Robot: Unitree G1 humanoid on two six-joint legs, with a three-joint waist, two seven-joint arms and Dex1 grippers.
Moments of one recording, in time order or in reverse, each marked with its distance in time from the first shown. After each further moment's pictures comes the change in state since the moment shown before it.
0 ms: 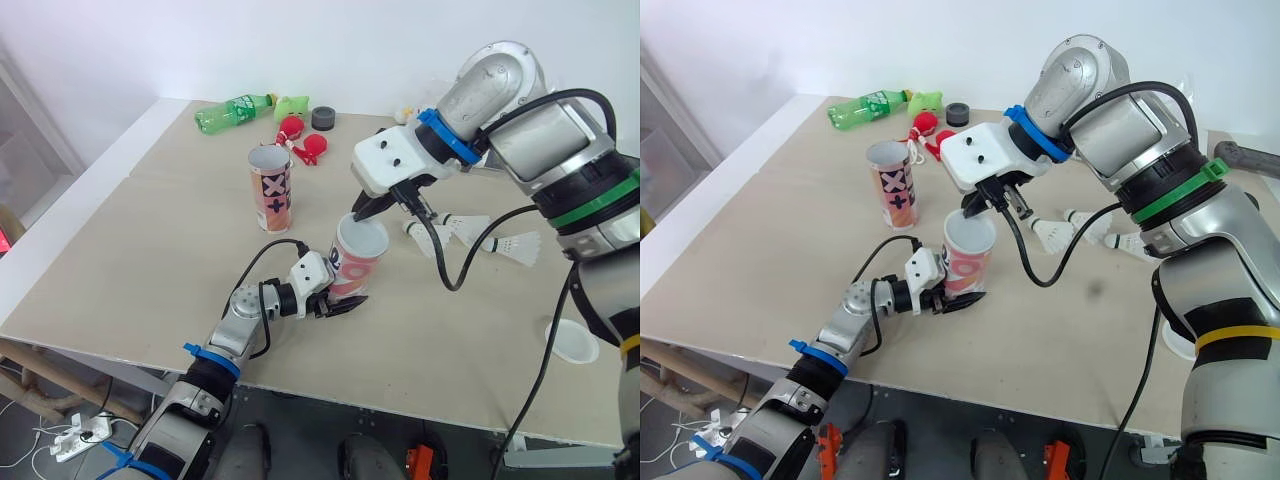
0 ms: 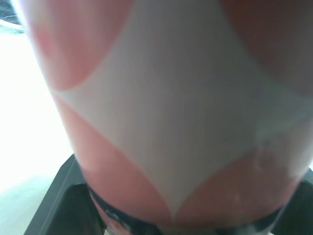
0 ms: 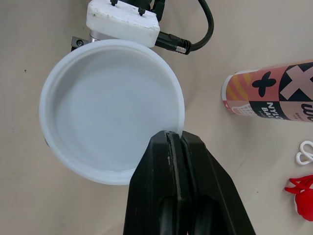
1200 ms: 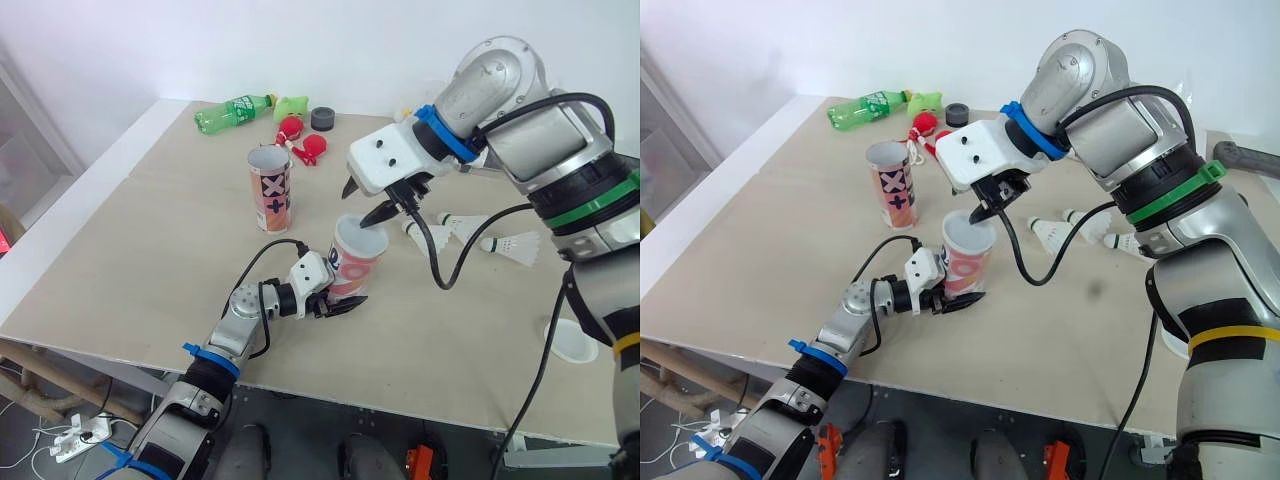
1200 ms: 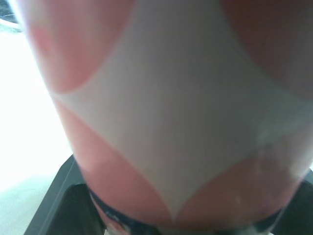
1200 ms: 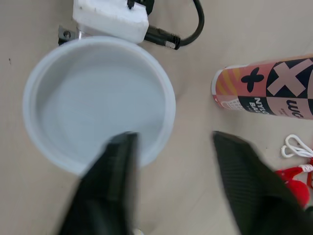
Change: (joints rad) left arm 0.000 0.003 -0.001 -0.005 0.000 0.007 -0.002; right arm 0.011 0.021 -0.057 -0.041 -0.049 0.036 0.001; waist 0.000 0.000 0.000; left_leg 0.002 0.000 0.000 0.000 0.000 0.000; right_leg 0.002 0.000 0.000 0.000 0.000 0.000
